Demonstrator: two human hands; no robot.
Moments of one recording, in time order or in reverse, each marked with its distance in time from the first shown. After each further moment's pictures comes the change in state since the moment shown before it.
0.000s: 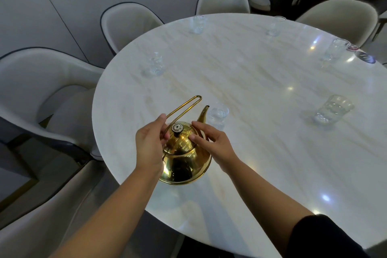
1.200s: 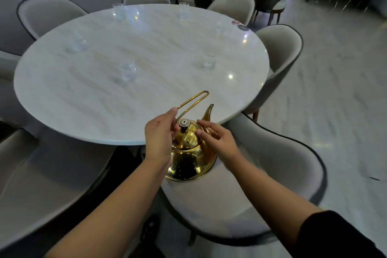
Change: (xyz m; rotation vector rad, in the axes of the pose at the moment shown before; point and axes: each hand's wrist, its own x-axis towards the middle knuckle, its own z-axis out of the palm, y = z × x) left_hand -0.381 -0.092 0.086 0.032 -0.288 -0.045; right_hand -0.399 0.063 -0.173 -0.048 0.321 -0.040
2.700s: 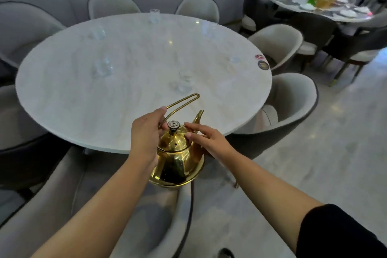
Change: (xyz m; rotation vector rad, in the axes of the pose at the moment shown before) left_hand 0.047 -0.048 0.387 -0.070 0.514 0.050; right_hand 0.224 -0.012 -0.353 -0.103 -0.764 0.070
